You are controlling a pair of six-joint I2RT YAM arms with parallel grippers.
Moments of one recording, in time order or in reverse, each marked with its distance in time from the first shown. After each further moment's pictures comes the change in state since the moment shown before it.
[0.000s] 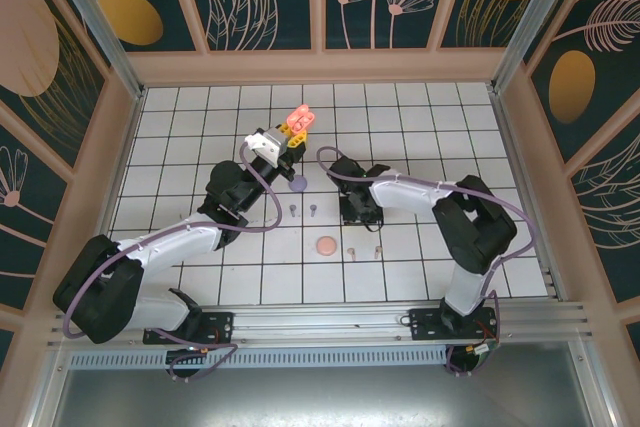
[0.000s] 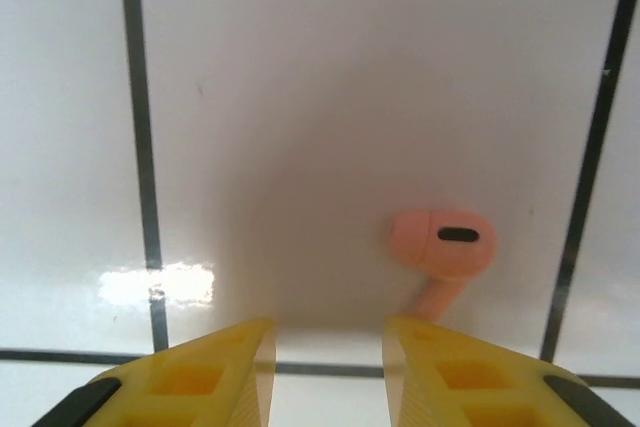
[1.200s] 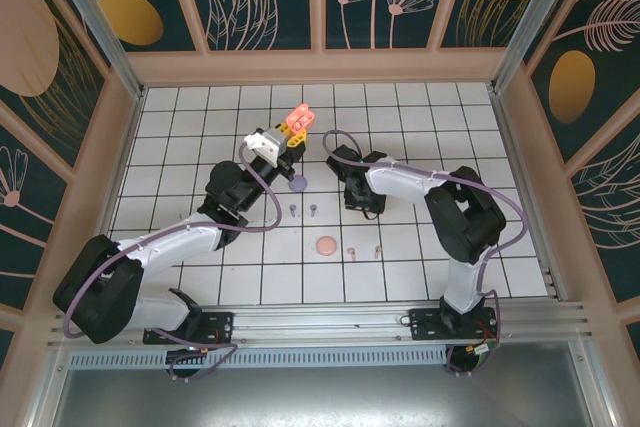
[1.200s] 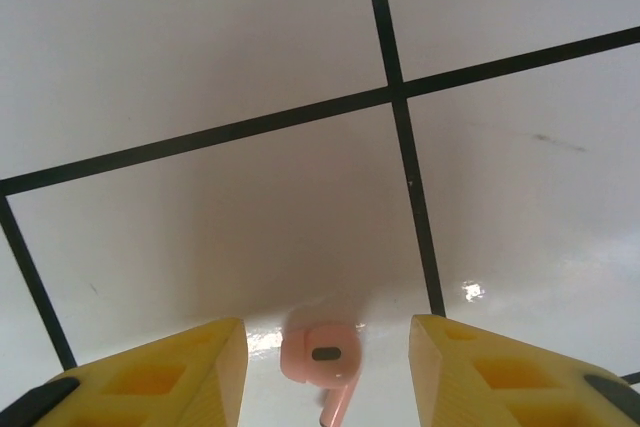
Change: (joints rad) left arm 0.000 0.000 0.000 0.008 0.000 -0.004; right arm -0.048 0.101 0.122 -0.087 0.149 0.215
